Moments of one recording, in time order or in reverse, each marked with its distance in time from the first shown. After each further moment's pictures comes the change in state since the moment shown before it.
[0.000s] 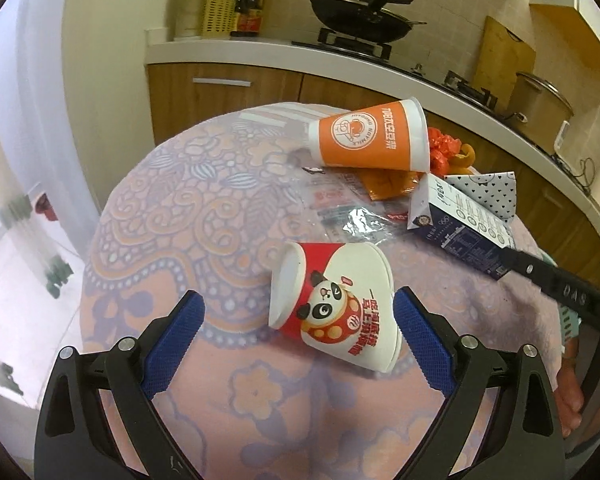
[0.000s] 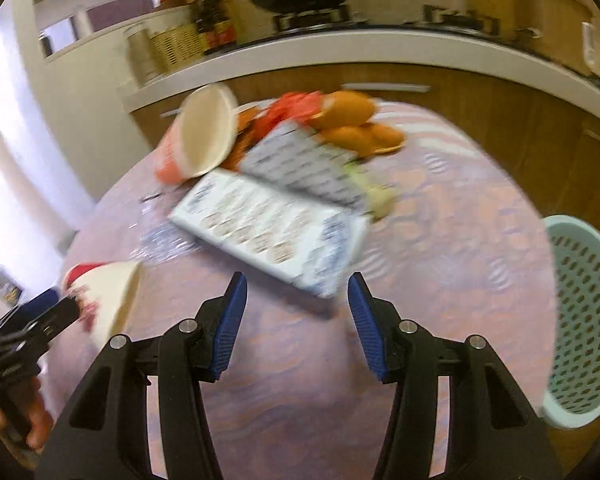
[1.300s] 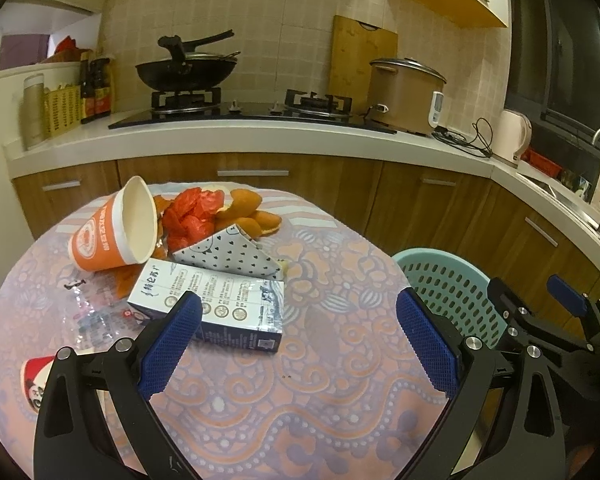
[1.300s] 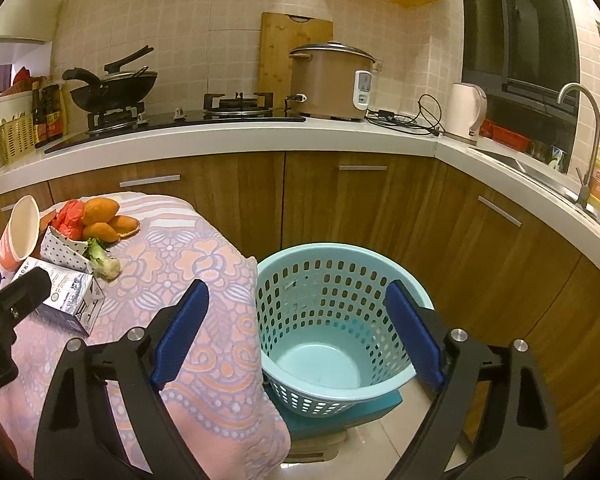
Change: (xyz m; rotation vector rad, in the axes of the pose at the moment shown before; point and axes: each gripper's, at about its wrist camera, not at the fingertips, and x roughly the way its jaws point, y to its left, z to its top) left arm -0.007 -0.212 0.015 0.292 -0.151 -0.269; right arm -0.133 -0.093 -0.041 0.204 -0.336 -0.704
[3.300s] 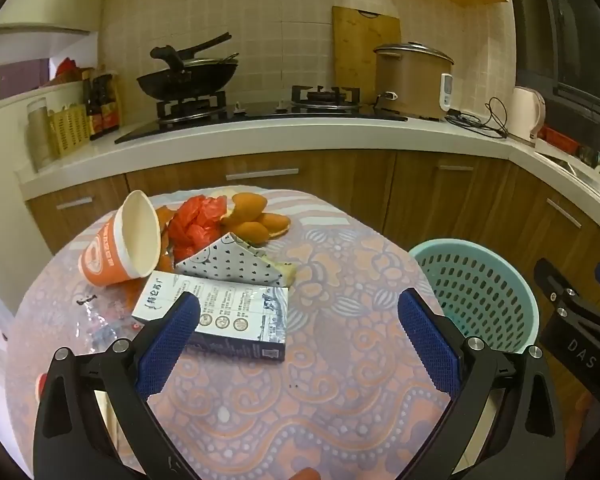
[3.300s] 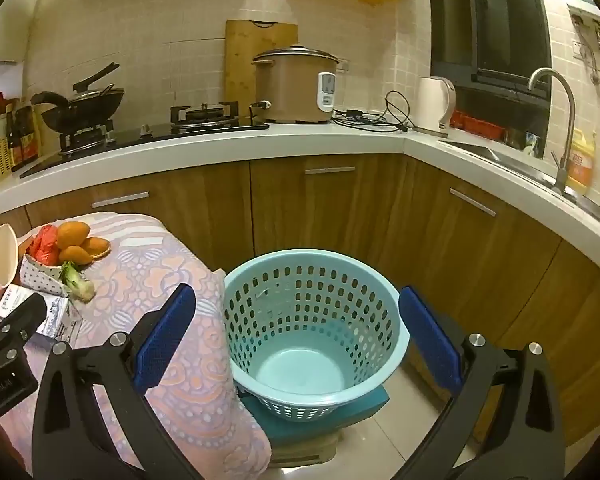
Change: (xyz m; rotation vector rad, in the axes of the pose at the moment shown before) left arm 0.012 -0.020 0.008 0.078 0.027 0.099; right arm -0.002 -0.026 0.006 0.071 -0.016 -0.072
